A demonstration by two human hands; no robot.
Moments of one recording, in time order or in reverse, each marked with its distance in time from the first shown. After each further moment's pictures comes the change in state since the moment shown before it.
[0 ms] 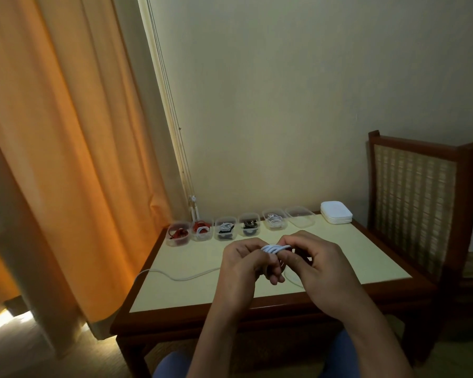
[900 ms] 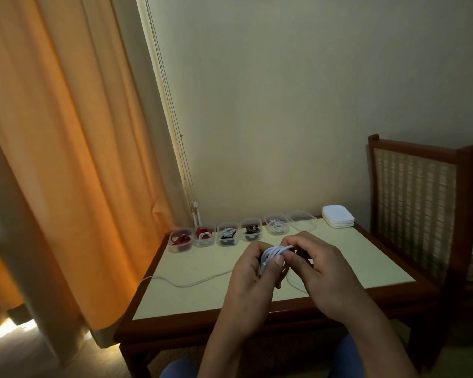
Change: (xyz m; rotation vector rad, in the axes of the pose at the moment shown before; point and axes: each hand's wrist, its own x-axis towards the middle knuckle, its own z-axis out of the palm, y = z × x) left_hand -0.018 0.005 0.008 0.235 -0.001 0.064; right_hand 0.002 -0.004 -0.003 -0.010 -0.006 0.011
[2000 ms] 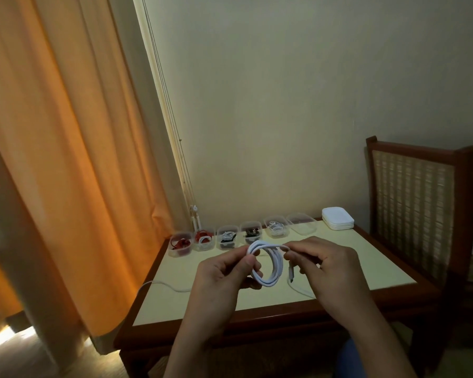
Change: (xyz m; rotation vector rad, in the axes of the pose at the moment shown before) left_hand -0.004 0.018 -0.037 0.038 0.117 -0.195; right_hand -0.002 -0.005 -0.001 -0.118 0.207 -0.029
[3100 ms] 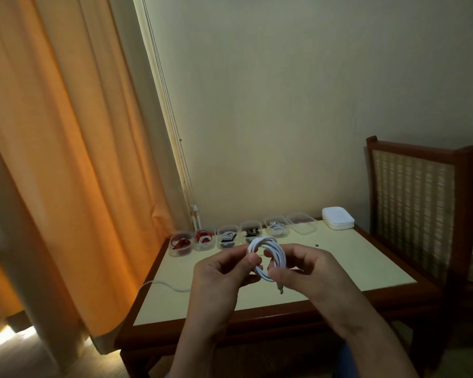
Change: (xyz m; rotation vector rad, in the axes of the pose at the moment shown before) left_hand 0.001 -0.001 0.004 -0.095 0.093 -0.013; right_hand -0.004 -0.027 -0.002 0.499 -0.378 0.407
